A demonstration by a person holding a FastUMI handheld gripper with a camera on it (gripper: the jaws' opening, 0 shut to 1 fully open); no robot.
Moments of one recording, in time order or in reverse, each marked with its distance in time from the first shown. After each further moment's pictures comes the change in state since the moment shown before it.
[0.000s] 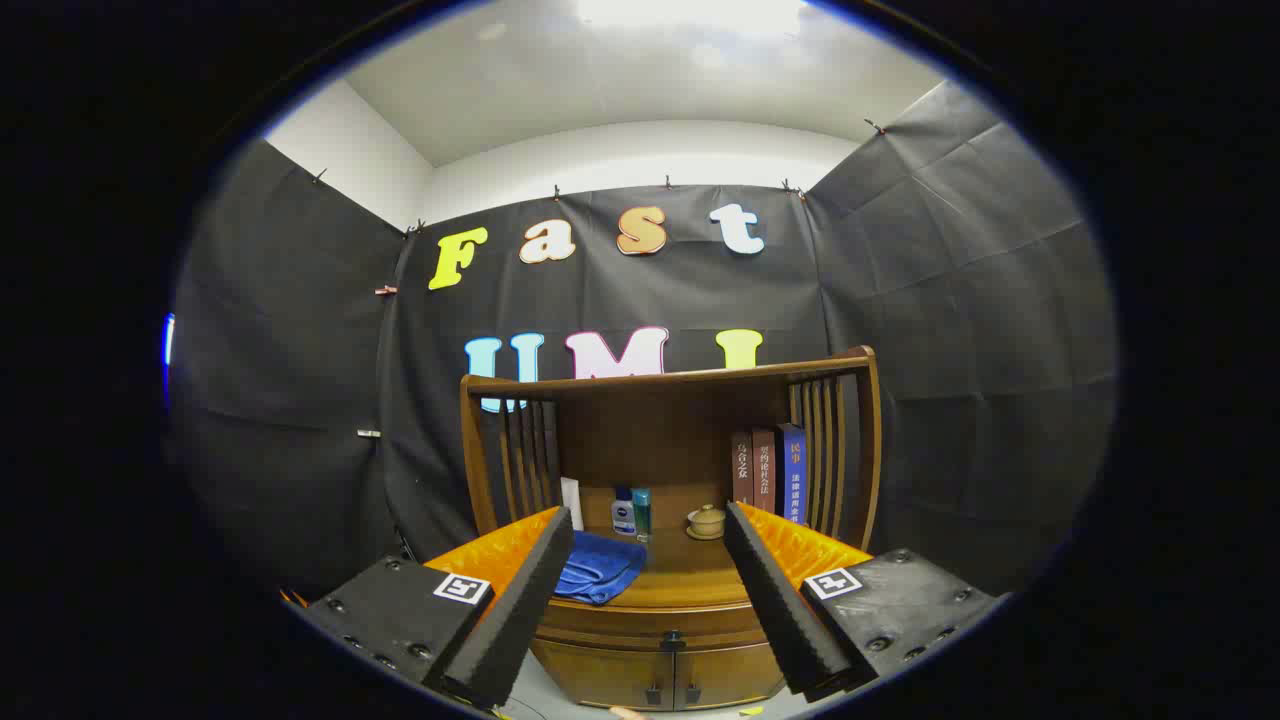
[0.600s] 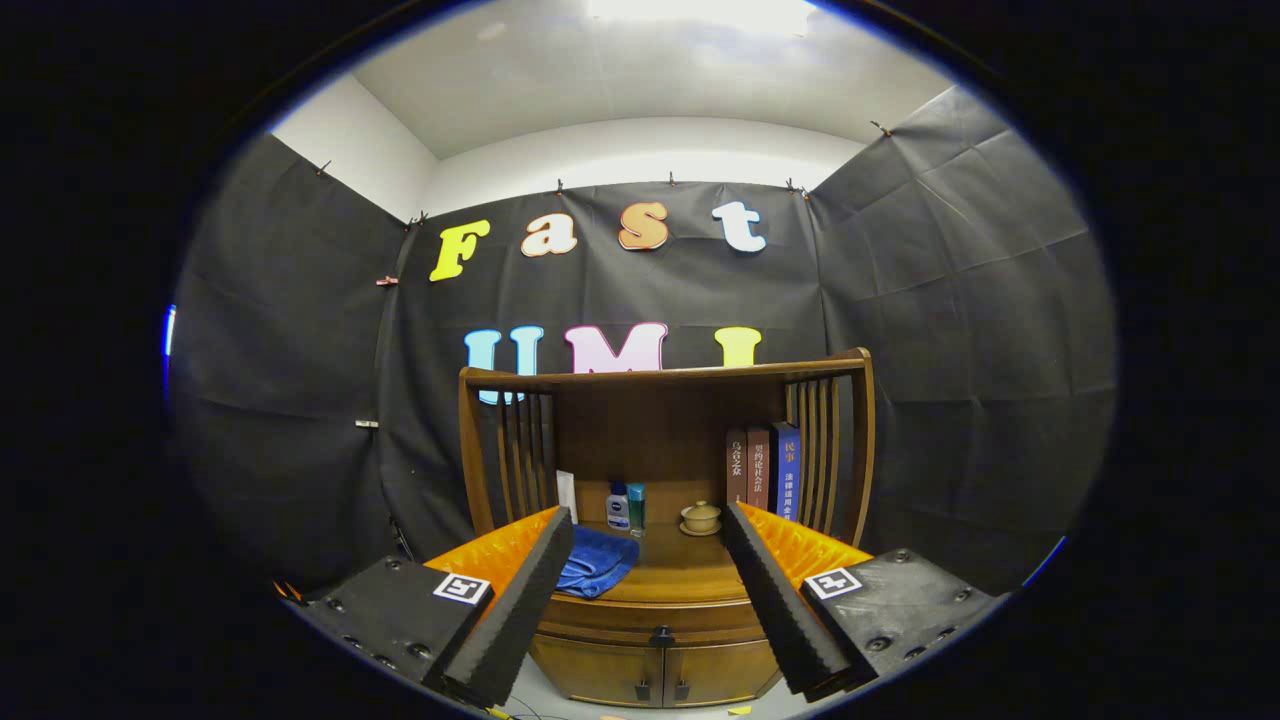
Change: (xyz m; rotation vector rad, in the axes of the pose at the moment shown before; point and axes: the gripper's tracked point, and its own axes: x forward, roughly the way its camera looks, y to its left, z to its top) arm -0.004 0.000 -0.001 -0.029 0.011 0.000
